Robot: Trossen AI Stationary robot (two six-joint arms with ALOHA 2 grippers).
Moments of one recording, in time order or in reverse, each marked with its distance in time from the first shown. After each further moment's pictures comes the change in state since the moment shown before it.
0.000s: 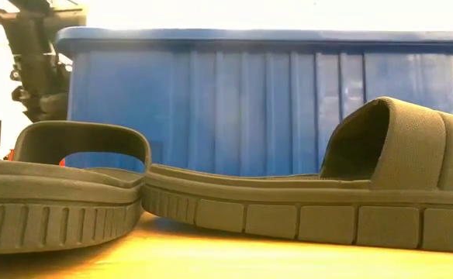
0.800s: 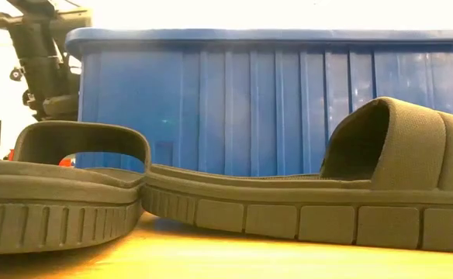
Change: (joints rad) left arm 0.006 0.016 -0.010 0.025 0.005 0.099; right arm 0.000 0.000 0.002 0.002 -0.001 0.003
